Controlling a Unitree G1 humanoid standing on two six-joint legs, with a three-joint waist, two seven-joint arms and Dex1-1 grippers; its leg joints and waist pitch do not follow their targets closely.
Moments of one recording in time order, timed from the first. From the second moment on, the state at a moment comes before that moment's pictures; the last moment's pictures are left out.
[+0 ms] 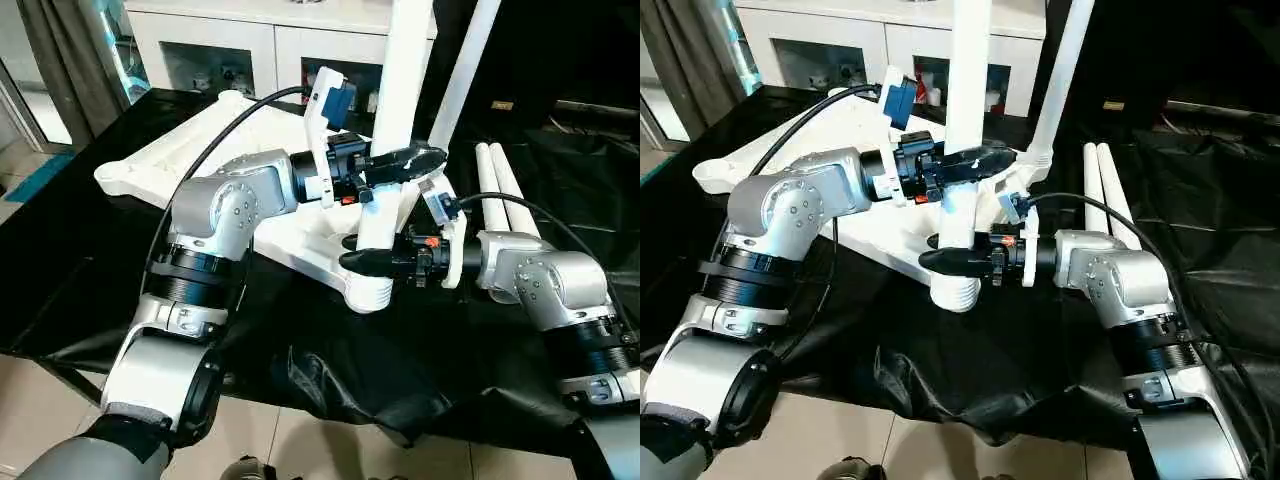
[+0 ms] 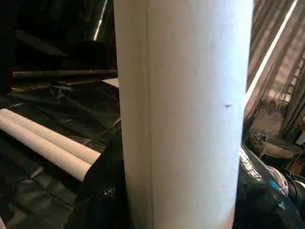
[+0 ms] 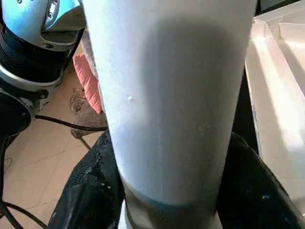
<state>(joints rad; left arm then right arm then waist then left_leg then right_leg) -0.95 0.11 -0.01 0.36 -0.53 0.73 -0.93 -0.63 -0.41 0.12 0.29 0.55 0.73 1.21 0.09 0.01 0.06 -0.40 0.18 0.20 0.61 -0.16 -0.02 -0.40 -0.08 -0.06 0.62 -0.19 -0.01</state>
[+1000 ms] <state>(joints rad) -0.58 0.20 0.18 0.25 -0.29 0.42 -0.42 -0.35 -0.21 -0.12 0.08 0.34 0.43 0.56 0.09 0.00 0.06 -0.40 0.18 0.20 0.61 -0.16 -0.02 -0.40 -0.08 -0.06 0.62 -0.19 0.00</state>
